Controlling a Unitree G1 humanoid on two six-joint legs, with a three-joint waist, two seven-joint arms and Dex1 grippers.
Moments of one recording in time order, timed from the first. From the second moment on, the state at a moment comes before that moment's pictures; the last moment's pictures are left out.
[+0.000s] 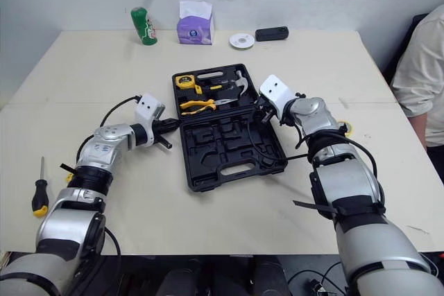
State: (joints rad) left arm -0.82 0.44 -0.02 0.71 -0.09 0.29 -0.64; right arm -1.23 -0.36 0.17 1.30 -0.19 -0.06 0.64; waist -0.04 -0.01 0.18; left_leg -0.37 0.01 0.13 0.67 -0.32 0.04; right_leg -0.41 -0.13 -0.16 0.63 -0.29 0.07
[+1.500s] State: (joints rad) left arm -0.42 0.59 -0.01 0.01 -0.09 0.57 -0.93; right arm -0.64 -0.50 0.08 0.38 -0.05 0.20 1.17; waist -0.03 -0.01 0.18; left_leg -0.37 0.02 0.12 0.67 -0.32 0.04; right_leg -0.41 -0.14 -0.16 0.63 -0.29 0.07
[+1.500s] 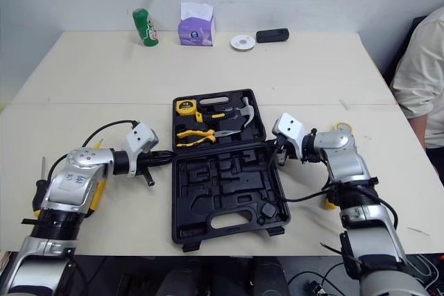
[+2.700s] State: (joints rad) left arm -0.28 0.71 -0.04 -0.14 -0.23 0.60 -1.02; right arm -0.44 -0.71 0.22 -0.04 0.03 0.26 1.23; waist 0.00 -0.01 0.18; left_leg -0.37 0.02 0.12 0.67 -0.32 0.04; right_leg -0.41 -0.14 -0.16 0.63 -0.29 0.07
